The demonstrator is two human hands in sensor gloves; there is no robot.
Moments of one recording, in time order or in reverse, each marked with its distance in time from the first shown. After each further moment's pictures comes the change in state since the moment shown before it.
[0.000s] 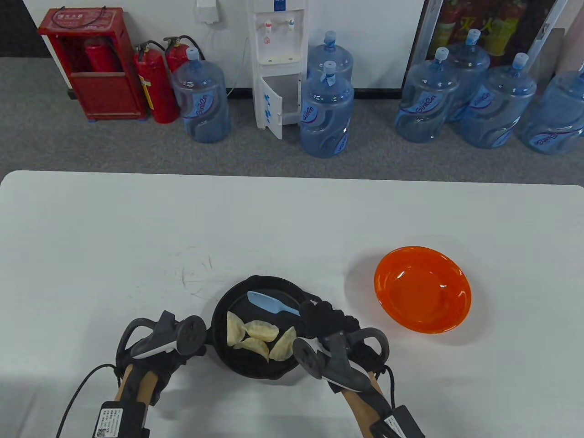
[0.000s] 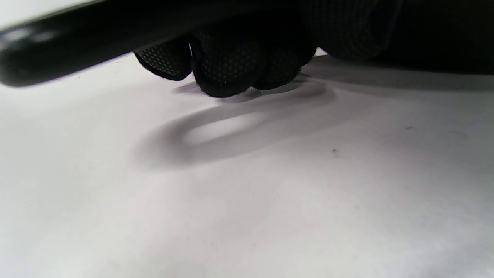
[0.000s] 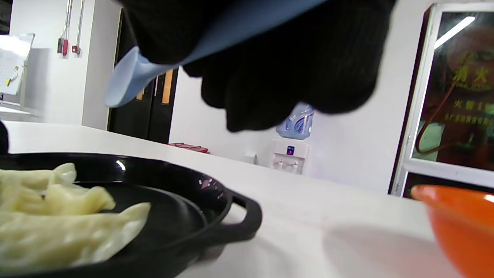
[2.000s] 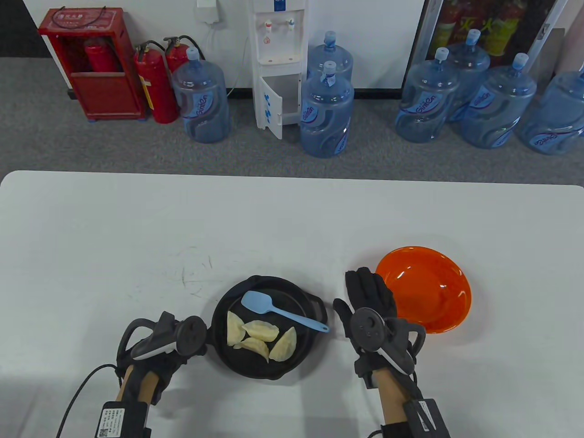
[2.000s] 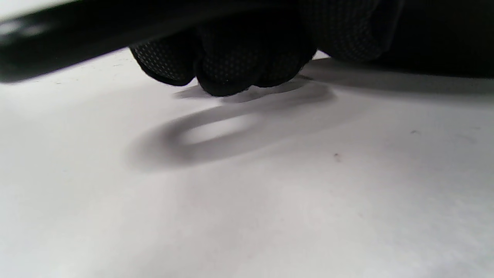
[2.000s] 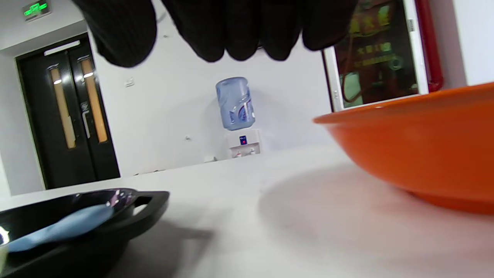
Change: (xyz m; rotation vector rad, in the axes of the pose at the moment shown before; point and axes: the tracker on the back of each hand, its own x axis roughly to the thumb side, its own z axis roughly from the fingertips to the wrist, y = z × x) left_hand 0.000 0.000 0.000 0.023 0.004 0.005; right_hand -0.084 0.030 -0.006 -0.014 0.288 -0.262
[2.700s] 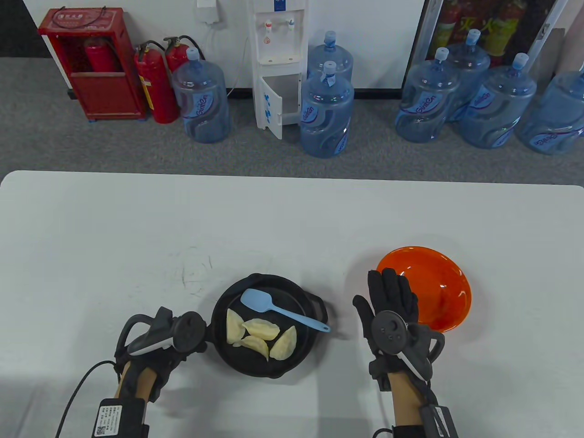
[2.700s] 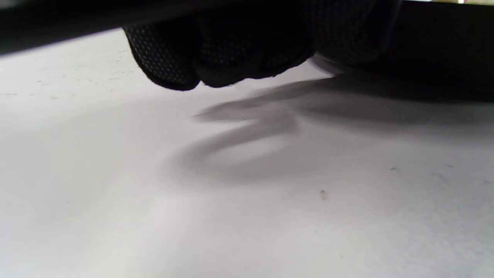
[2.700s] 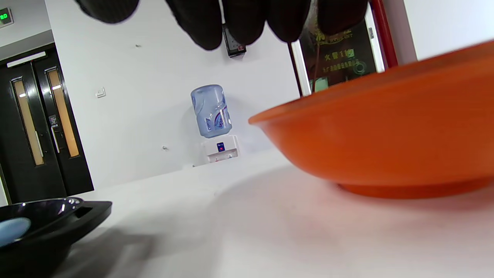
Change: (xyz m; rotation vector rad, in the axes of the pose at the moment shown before) left_hand -0.002 0.010 0.002 0.002 -0.028 0.033; right_hand -0.042 0.001 0.012 -0.036 0.110 -0.032
